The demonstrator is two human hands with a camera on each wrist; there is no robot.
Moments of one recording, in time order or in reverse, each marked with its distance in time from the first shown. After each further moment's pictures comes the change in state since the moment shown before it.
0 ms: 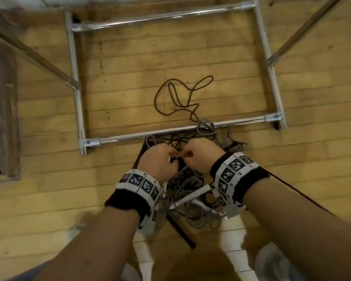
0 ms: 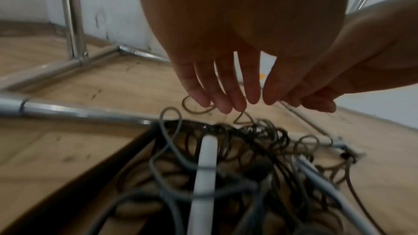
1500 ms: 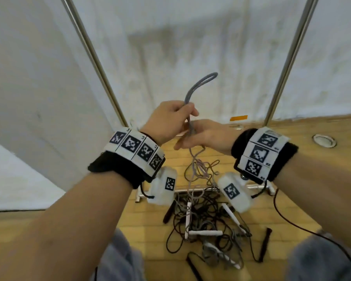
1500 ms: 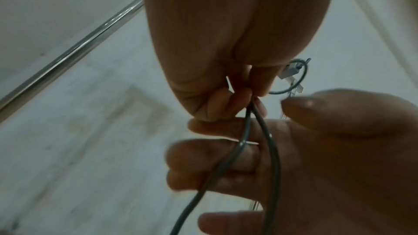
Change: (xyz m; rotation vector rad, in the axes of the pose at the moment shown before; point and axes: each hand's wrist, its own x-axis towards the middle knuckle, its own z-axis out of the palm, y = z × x) left_hand -0.208 0.217 -0.254 -0.503 0.512 0.344; right_hand -0.260 -0.192 -0.150 0.486 0.269 -0.581
